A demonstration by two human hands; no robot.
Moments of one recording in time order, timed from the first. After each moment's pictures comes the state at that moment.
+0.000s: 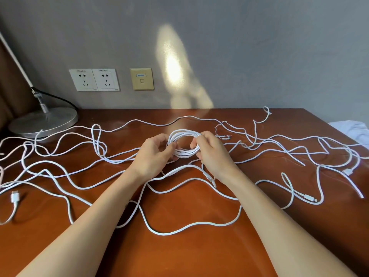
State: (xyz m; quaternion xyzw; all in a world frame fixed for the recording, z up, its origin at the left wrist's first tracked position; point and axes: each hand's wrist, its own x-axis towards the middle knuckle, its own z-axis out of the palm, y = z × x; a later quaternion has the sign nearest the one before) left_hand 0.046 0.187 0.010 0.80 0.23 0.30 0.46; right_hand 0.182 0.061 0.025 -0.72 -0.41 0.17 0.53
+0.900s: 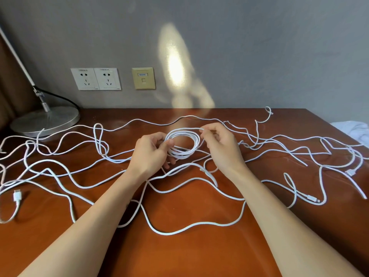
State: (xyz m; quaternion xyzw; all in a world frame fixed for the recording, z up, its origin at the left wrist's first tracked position) left_hand 0.041 0.183 0.020 0.79 0.29 0.32 0.43; right_hand 0.197 0.060 0.021 -0.69 -0.40 0.09 0.59
